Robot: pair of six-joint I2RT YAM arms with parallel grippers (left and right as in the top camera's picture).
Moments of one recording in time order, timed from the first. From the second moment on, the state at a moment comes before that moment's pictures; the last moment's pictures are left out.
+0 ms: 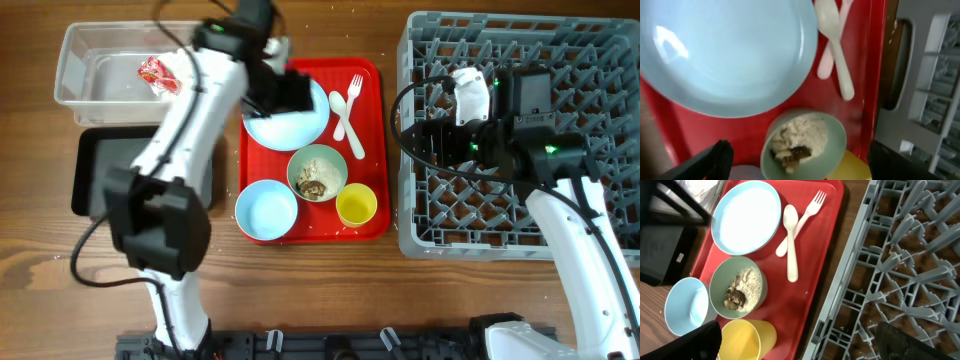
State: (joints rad) left arm -0.33 2.05 1.87 -1.17 0.28 -0.31; right arm 0.12 1.32 1.19 -0.81 -0.36 -0.03
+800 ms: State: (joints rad) left arm -0.64 2.15 1.66 -0.93 0.08 -0.50; right arm -0.04 1.32 1.19 -0.72 -0.29 0.10
